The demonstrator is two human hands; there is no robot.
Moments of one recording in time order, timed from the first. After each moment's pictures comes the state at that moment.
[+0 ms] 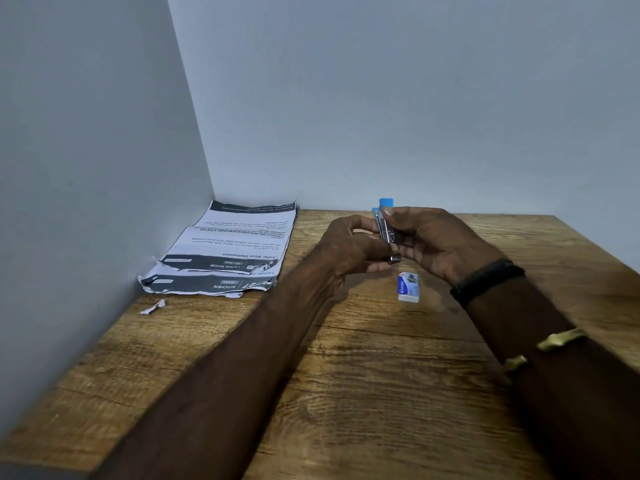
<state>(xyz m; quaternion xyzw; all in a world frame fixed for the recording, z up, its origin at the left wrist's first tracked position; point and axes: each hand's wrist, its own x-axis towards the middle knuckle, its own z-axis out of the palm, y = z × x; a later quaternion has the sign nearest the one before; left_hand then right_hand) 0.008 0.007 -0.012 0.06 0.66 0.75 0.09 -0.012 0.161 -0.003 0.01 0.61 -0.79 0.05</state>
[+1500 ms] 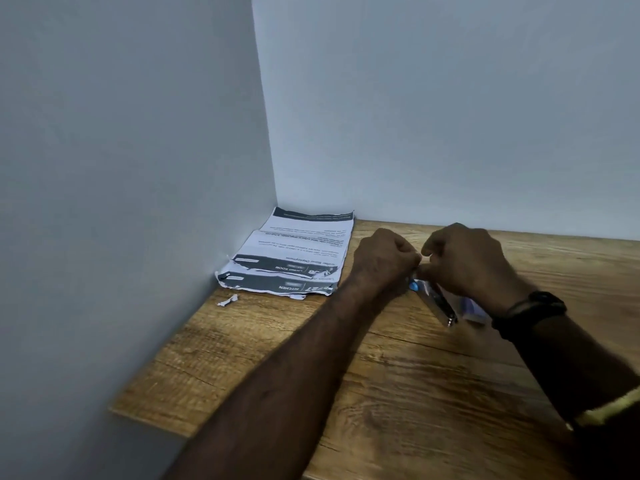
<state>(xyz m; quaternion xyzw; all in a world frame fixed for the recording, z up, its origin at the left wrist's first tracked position) -0.003 -0.021 -0.020 0.04 0.90 0.42 -0.10 0.011 0.112 0.001 -0.04 0.97 -0.19 -0.13</state>
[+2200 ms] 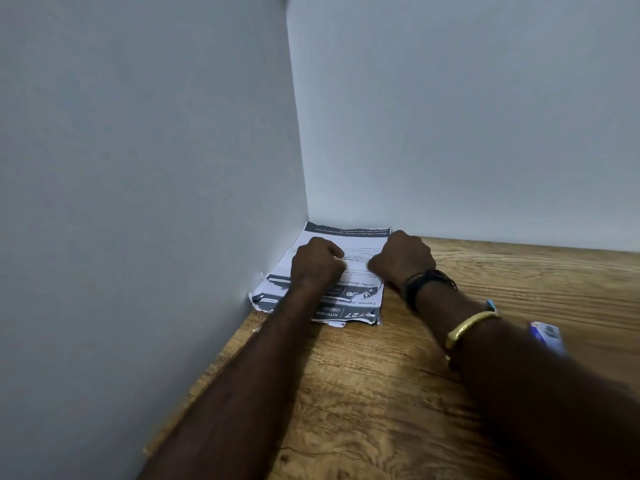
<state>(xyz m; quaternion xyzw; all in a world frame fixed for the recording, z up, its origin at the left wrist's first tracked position) -0.045 -0.171 -0.029 -0.13 0.92 0.33 -0.15 -0.082 -0.030 -0.023 0.02 0.95 -0.29 -0.09</state>
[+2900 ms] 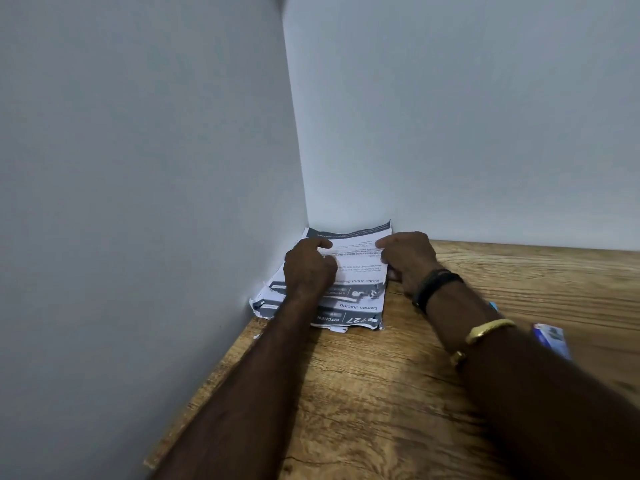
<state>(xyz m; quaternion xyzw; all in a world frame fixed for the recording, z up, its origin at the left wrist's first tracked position) -0.041 -0.180 -0.031 -0.14 0.89 0.36 -0.25 -0.098 -0.023 -0.023 0.07 0.77 -0.63 -0.03</state>
